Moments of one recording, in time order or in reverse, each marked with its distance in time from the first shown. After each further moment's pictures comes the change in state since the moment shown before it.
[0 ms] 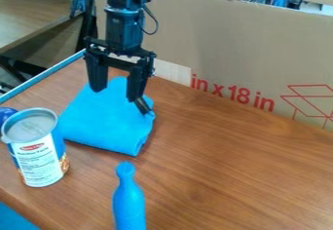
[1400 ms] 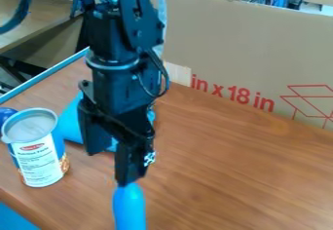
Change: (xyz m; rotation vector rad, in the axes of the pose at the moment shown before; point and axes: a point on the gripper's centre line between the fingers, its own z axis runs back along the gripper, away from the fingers) arm -0.126 -0.076 -0.006 0.025 -0.153 -0.445
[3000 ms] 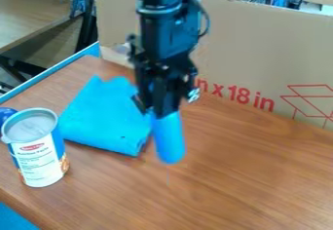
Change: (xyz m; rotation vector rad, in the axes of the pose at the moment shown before) arm 0.079 0.019 0.026 -0.019 -0.114 -0.041
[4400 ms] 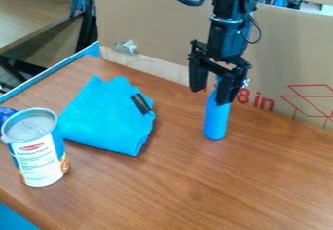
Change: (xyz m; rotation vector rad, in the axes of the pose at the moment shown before) arm 0.103 0.029 -0.057 0.000 0.171 0.008
